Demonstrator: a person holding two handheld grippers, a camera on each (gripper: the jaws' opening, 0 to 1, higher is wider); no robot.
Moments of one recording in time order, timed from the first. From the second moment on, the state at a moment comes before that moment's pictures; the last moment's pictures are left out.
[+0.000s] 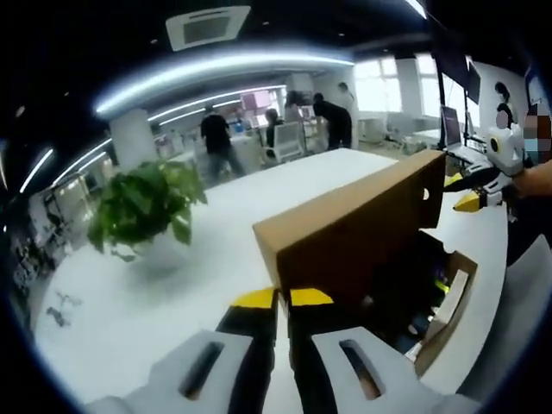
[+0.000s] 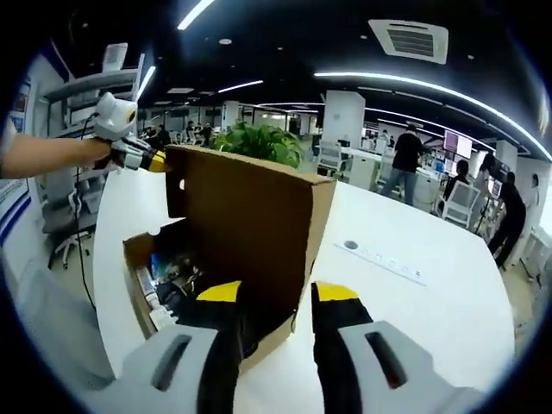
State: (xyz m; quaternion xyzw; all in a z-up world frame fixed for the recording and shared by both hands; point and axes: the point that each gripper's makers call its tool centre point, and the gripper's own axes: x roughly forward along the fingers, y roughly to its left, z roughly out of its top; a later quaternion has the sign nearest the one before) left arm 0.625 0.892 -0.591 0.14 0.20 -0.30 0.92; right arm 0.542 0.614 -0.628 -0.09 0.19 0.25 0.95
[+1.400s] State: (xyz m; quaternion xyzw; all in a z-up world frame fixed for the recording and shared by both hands) left arm 0.670 0.884 -0.595 0.10 0.21 -0.30 0.92; right arm 0.585 0.604 -0.681 -0.09 0.25 0.19 0.95
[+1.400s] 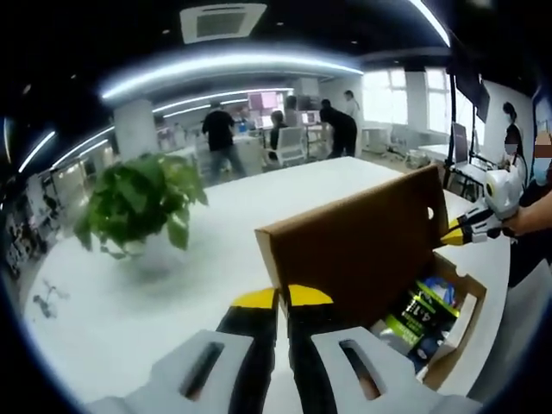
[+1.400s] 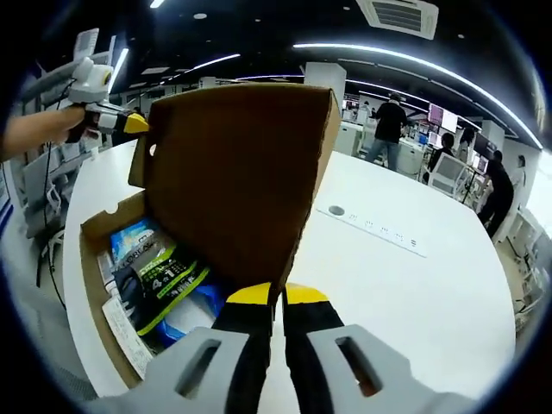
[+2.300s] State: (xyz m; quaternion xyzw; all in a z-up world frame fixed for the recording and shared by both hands) left arm 0.698 0.879 -0.609 0.08 0.22 -0.29 0.93; right arm 0.594 0.602 -0.684 -0.06 0.26 0.18 0.95
